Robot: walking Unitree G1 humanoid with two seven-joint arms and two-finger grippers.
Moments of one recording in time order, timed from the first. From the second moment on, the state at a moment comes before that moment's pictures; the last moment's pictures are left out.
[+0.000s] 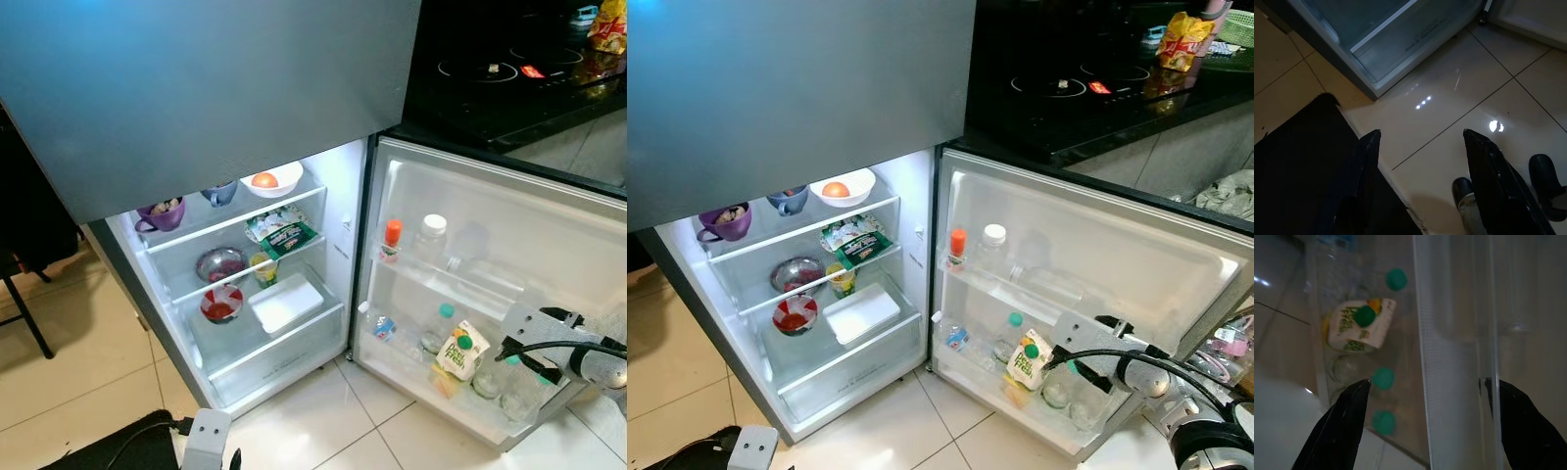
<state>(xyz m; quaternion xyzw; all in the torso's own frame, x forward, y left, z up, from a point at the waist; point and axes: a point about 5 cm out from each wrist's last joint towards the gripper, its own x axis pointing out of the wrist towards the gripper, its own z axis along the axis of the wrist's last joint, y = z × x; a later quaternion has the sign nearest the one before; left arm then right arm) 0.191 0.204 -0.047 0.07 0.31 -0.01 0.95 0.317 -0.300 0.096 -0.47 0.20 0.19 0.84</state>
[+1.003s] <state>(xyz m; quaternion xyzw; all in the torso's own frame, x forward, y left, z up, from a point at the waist) 0.191 0.203 -0.048 0.08 0.31 -0.01 0.95 0.267 -0.138 0.374 -0.27 -0.34 0.40 0.81</state>
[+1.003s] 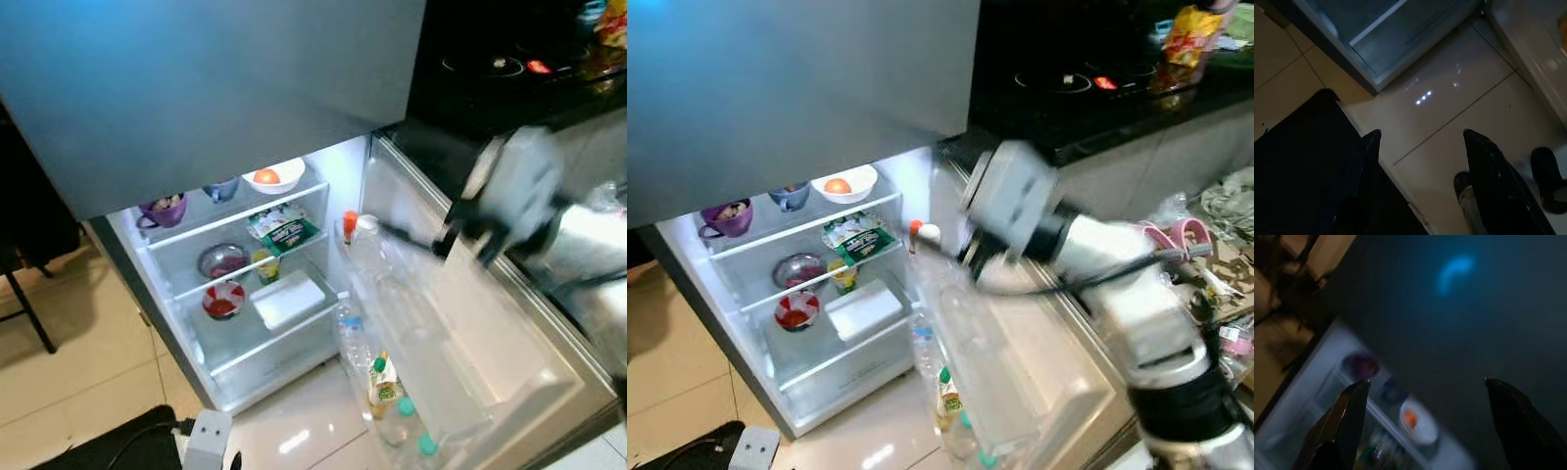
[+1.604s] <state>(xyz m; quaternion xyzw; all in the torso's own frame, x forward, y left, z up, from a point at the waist) 0.192 0.203 -0.048 0.08 0.31 -0.01 0.95 0.292 -0.314 0.353 -0.46 -0.12 0.04 0.88</state>
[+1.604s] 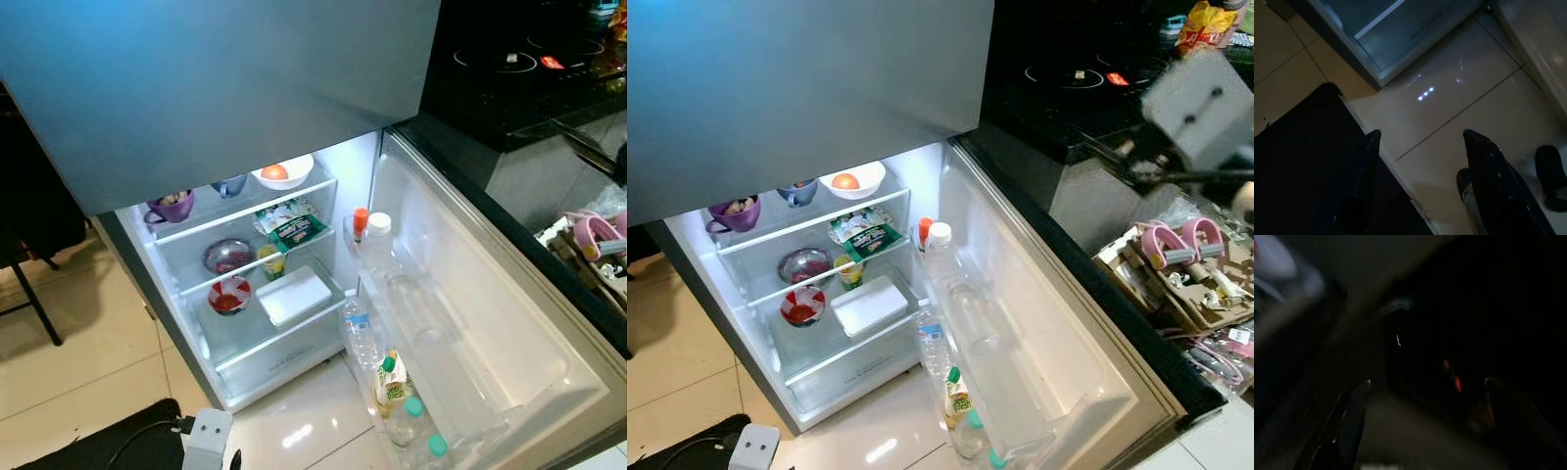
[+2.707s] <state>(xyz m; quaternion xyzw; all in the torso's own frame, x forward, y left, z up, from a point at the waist) 0.179 0.209 -0.053 0.08 0.33 -0.01 0.94 0.293 -0.306 0.135 -0.30 0.10 0.12 0.94</state>
